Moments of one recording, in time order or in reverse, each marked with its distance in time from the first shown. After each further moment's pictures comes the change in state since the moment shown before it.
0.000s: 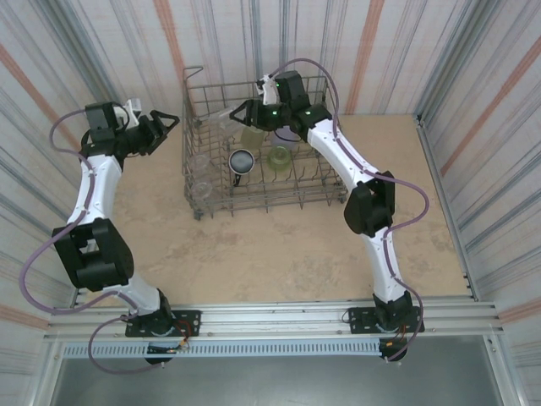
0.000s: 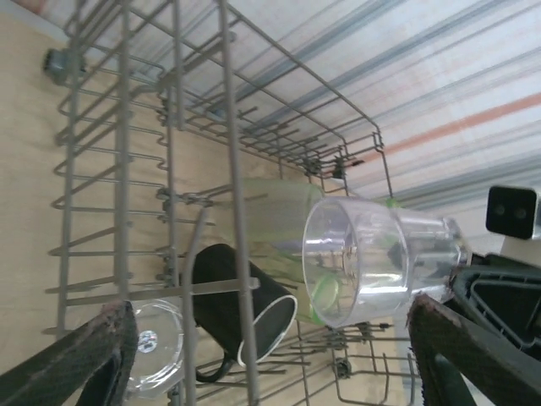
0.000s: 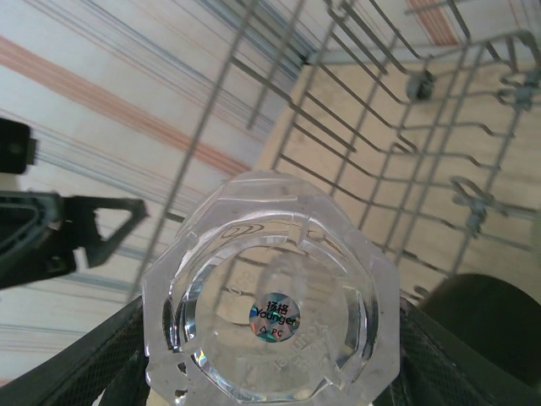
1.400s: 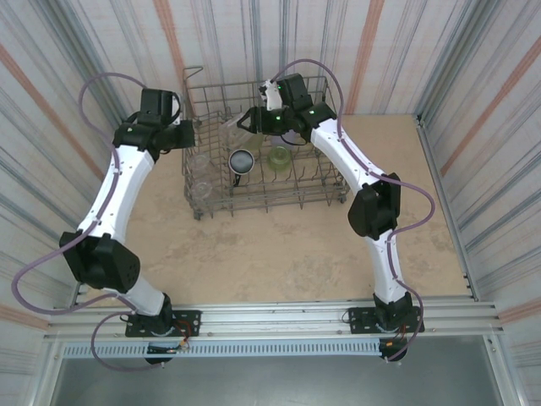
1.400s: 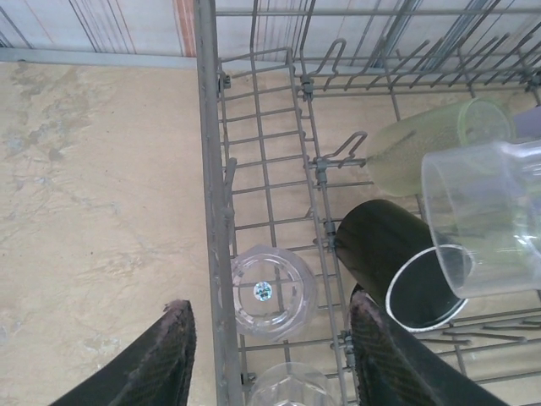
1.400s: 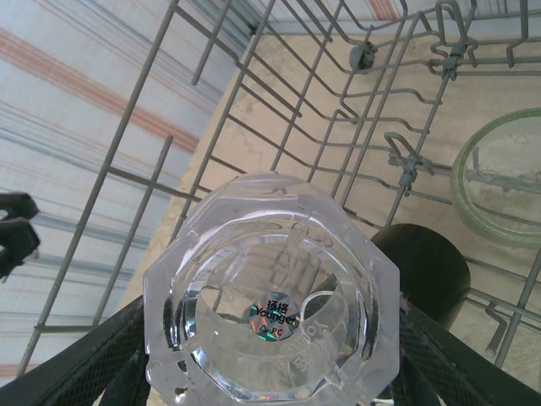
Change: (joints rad) left arm -0.380 -0.008 0.236 -0.425 -0.812 0.358; right arm 0.005 -0.061 -0.043 -0.135 0.082 -0.125
